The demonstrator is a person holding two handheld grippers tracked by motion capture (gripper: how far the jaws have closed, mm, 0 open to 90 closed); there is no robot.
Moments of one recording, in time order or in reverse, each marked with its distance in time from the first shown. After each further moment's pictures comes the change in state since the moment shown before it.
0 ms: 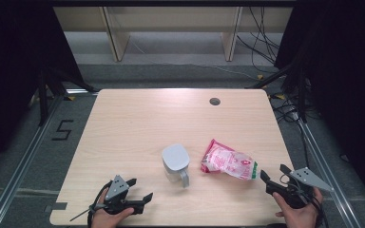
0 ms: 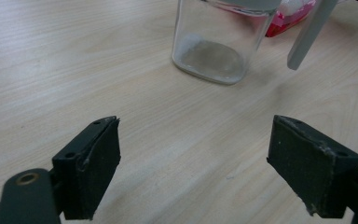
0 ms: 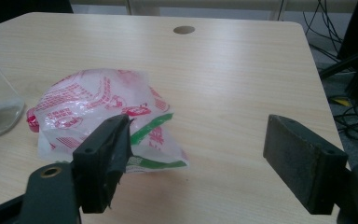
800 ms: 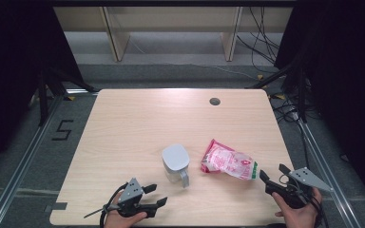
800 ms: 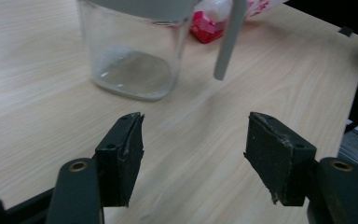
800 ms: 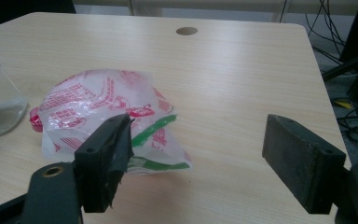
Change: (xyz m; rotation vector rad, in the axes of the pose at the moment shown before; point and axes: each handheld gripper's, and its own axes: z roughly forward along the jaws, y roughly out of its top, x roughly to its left) left arm -0.033 0.008 0.022 0.003 -0.175 0.029; right arm 0.001 0.001 0.001 -0.015 0.021 -0.023
